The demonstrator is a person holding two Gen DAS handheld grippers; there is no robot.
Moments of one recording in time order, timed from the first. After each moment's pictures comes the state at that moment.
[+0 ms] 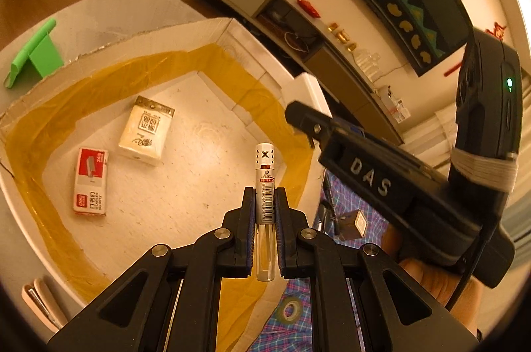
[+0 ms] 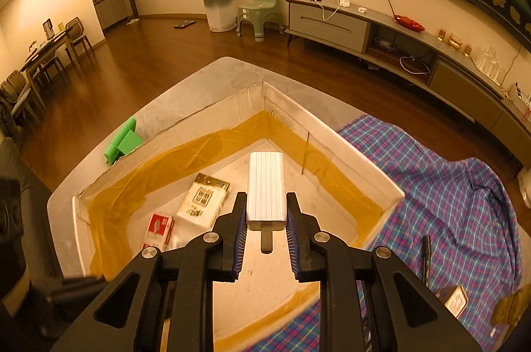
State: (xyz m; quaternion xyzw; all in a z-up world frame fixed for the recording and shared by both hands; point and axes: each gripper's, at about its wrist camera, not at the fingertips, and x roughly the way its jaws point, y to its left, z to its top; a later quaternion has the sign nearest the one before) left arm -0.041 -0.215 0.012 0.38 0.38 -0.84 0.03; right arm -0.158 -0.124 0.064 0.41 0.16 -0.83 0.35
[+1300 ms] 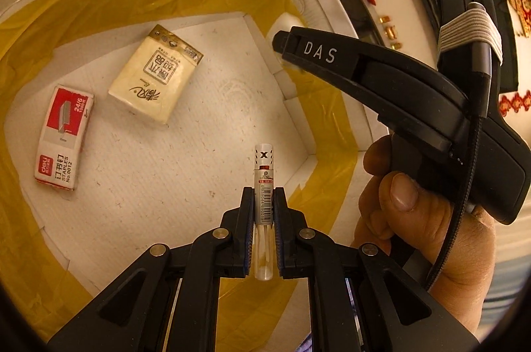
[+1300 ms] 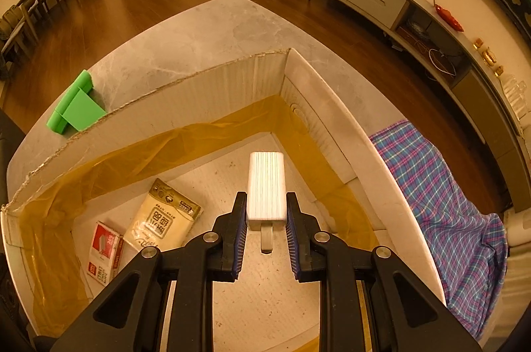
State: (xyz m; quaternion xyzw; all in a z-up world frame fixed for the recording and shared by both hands) left arm -0.088 -0.235 -0.053 0.46 0.49 -0.74 0.07; right arm -0.225 -0.212 -0.003 0.47 0.28 -0.77 0.34
